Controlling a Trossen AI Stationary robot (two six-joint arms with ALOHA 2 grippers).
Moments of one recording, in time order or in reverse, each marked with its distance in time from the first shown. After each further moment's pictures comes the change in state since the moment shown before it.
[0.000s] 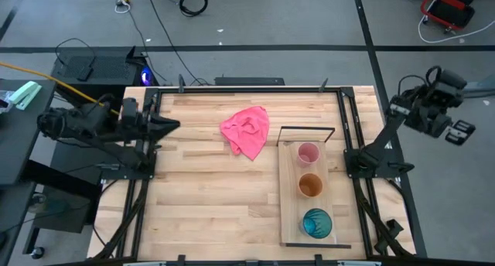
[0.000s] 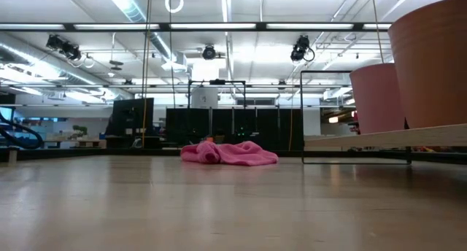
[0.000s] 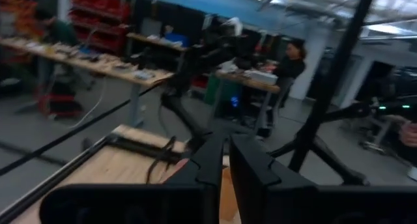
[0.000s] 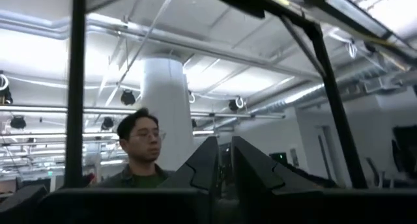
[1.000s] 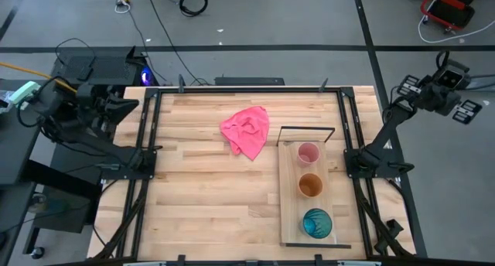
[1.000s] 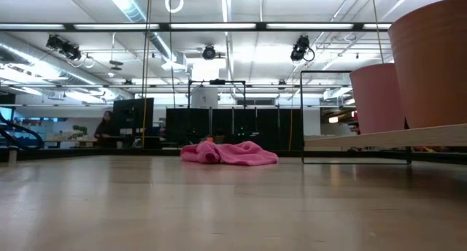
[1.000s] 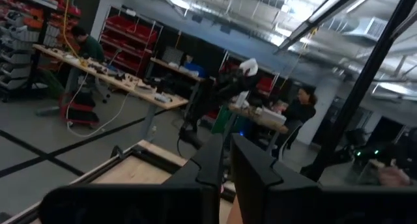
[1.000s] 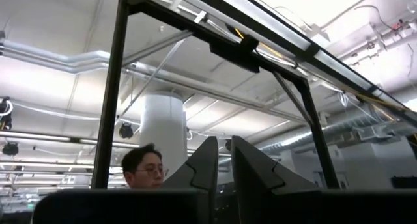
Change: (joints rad) left arm 0.000 -0.375 0.000 -0.259 -0.113 -0.068; right arm 0.000 -0.261 0.011 -0.094 0.011 -0.058
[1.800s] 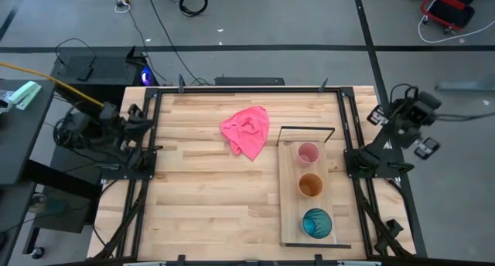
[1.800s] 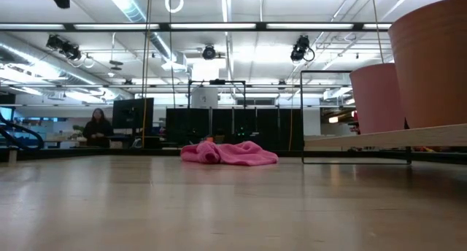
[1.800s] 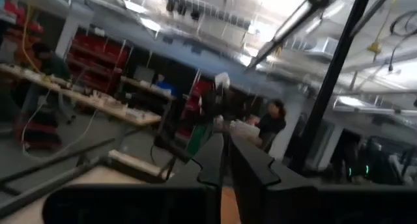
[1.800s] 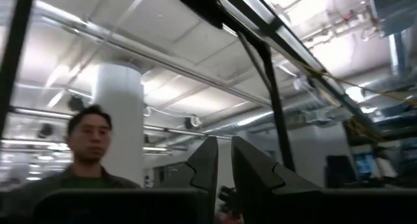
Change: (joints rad) left arm -0.002 -0.296 -0.497 0.363 0.092 0.071; right arm 0.001 -0.001 -0.379 0.289 0.151 -0.105
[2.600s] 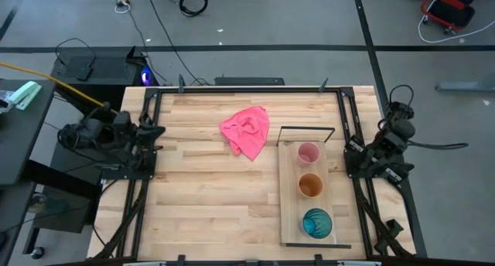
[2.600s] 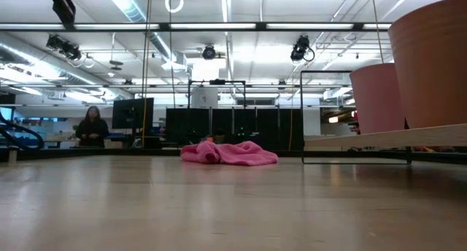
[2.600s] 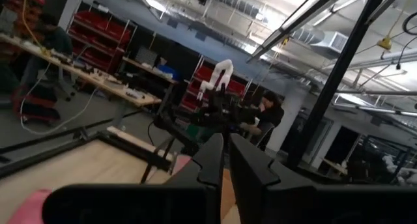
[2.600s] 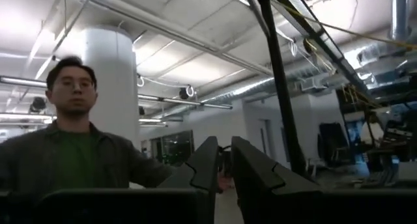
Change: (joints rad) left arm 0.001 0.000 -0.104 0.038 -0.002 -0.099; right arm -0.001 0.004 -0.364 0.240 0.036 0.024
